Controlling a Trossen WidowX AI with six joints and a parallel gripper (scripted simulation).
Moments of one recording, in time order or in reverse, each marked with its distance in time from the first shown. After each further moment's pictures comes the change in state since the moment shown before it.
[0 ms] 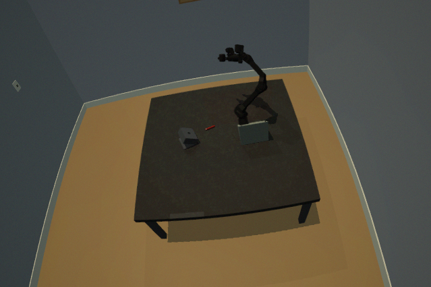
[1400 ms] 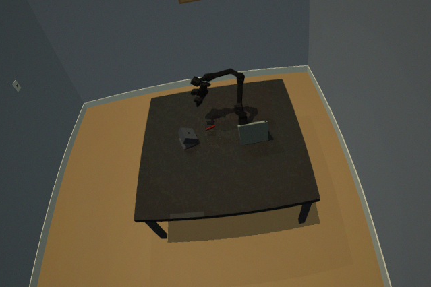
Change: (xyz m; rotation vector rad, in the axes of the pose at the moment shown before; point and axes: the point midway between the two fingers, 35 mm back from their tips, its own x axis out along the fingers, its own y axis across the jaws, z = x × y) arm 0.127 0.166 -0.339 -0.672 0.984 0.248
